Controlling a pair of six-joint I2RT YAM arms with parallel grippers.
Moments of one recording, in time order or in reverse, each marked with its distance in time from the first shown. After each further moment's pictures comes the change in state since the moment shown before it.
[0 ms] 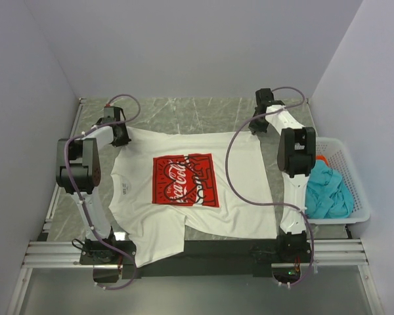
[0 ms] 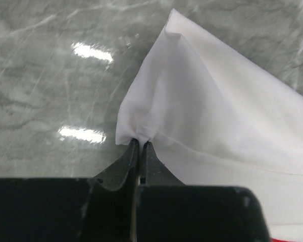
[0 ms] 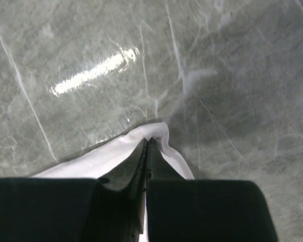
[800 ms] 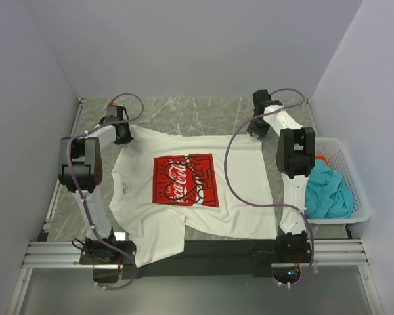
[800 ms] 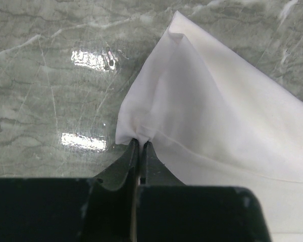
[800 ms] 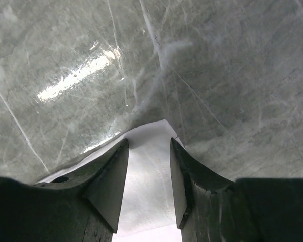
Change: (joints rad) left arm -0.018 0.023 0.017 0.020 -0.003 0.012; right arm 0.019 -0.029 -0.036 -0.051 0.090 0.060
